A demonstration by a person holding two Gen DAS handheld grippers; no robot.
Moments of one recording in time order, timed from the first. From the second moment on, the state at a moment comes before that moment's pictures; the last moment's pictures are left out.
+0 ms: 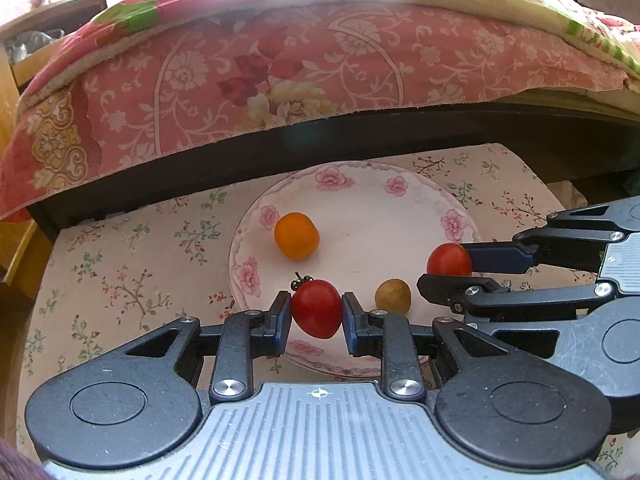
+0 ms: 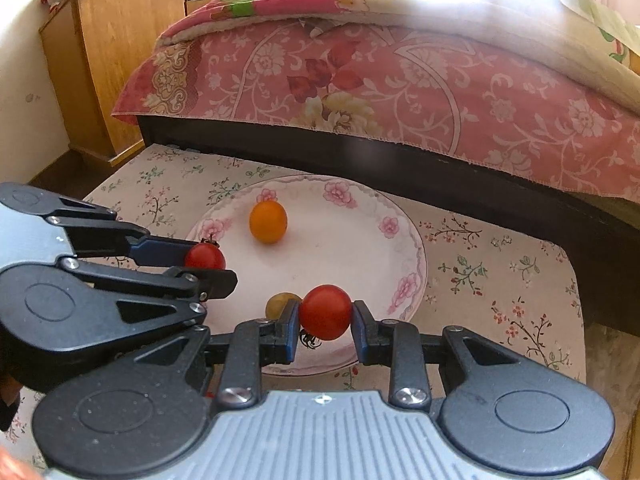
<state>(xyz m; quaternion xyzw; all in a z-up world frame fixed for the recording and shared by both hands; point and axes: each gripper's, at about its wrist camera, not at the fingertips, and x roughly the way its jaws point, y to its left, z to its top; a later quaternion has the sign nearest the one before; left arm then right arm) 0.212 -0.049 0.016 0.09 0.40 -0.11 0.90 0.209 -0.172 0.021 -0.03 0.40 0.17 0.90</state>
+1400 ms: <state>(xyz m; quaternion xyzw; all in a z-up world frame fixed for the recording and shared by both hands) 0.181 -0.055 0.035 0.09 0.39 -0.11 0.91 0.179 -0.175 0.042 -0.05 0.39 0.16 0.91</state>
